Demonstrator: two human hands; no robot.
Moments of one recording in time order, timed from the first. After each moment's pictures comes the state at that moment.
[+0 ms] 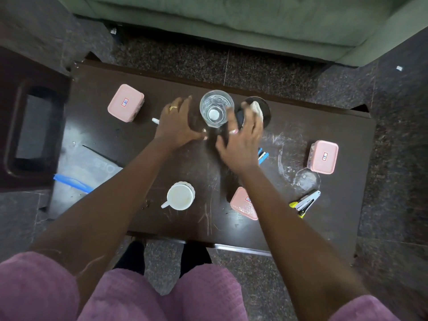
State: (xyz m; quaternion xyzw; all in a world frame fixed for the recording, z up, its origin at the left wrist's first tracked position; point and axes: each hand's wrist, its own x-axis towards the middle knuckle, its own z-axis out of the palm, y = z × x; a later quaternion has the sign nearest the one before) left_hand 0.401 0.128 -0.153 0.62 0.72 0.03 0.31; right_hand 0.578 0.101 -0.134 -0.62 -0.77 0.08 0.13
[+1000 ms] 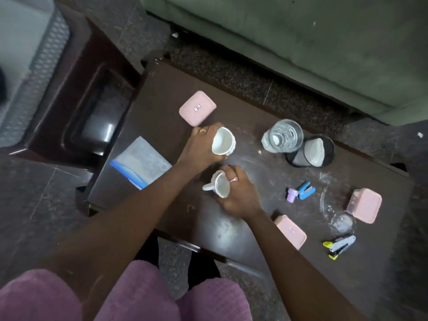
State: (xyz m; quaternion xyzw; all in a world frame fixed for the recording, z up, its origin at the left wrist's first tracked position) left_hand 0.308 0.067 -0.160 0.62 0.70 0.20 0.28; right_hand 0.479 0.024 -0.154 -0.50 -0.80 0.33 -0.01
